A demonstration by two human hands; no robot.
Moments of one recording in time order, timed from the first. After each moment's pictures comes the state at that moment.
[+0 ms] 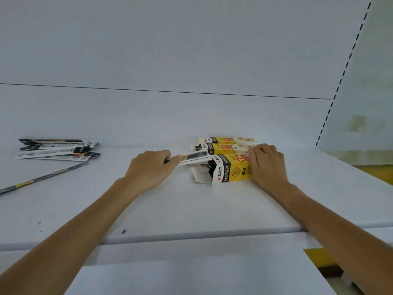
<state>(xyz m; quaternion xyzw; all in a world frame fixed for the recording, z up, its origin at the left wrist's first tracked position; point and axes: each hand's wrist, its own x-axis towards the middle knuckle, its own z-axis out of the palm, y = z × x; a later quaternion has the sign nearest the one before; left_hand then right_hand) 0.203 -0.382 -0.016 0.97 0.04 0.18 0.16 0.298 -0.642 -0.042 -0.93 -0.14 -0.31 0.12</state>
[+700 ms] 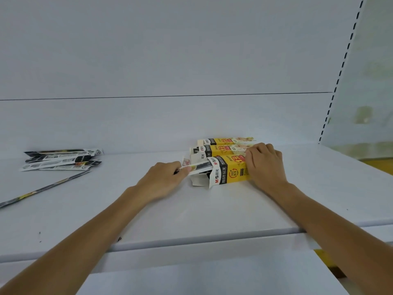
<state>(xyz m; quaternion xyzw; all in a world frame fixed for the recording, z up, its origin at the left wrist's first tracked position) 0.214 -0.403 -0.025 0.97 0.00 0.10 0.20 0.299 -0.642 -0.046 -0.93 -0.13 -0.33 0.12</state>
